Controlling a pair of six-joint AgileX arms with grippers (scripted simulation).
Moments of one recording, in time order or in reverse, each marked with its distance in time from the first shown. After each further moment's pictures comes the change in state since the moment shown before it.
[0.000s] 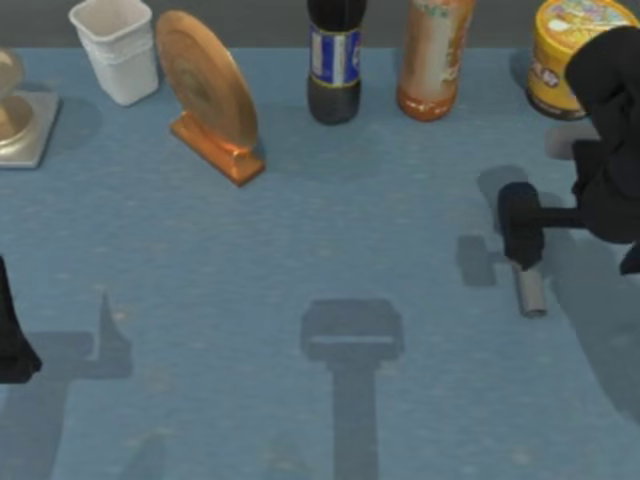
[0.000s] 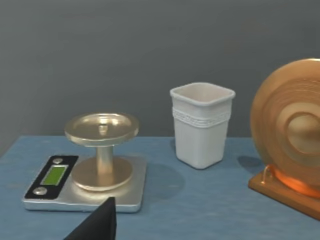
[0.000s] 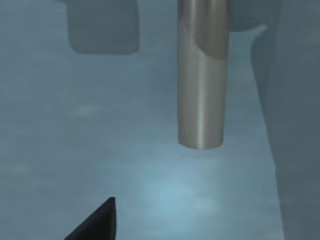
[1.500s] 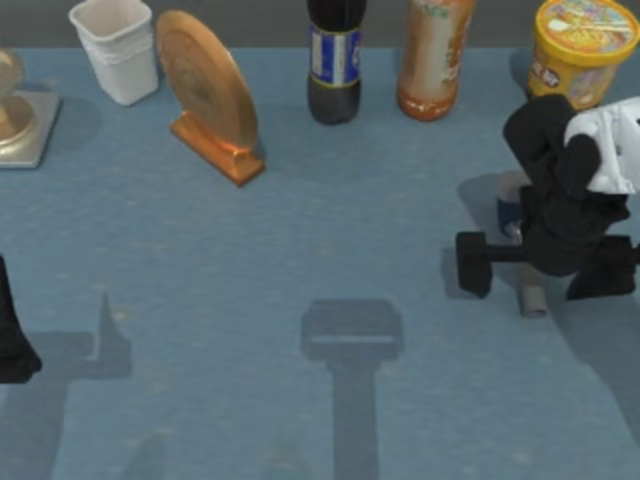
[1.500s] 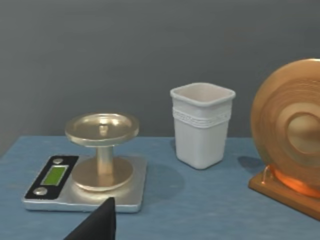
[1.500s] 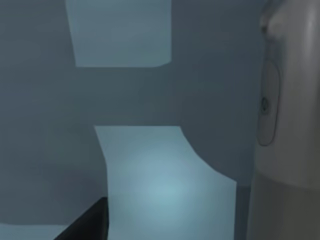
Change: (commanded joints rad) left arm 0.000 0.000 0.000 0.000 0.000 0.000; right arm 0.023 0.318 -0.018 0.292 0.001 0.029
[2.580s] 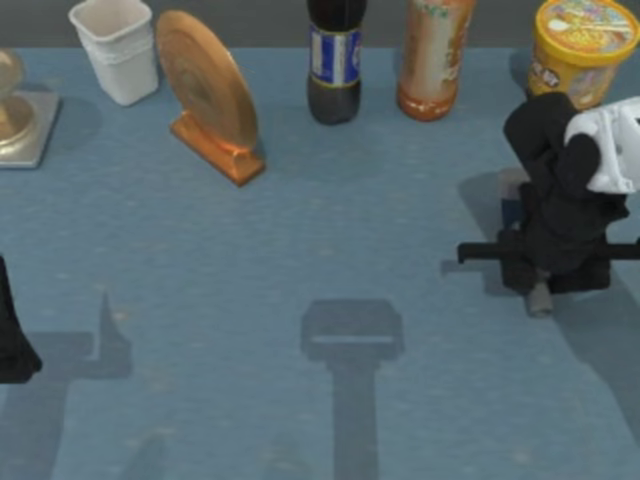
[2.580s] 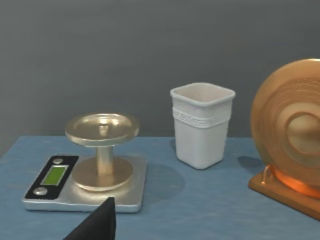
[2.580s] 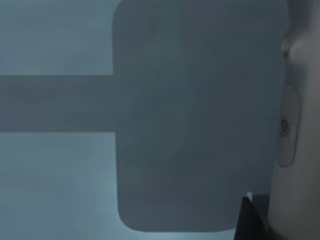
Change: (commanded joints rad) left arm 0.000 0.000 0.000 0.000 0.000 0.000; right arm 0.000 0.000 0.000 0.000 0.000 0.000
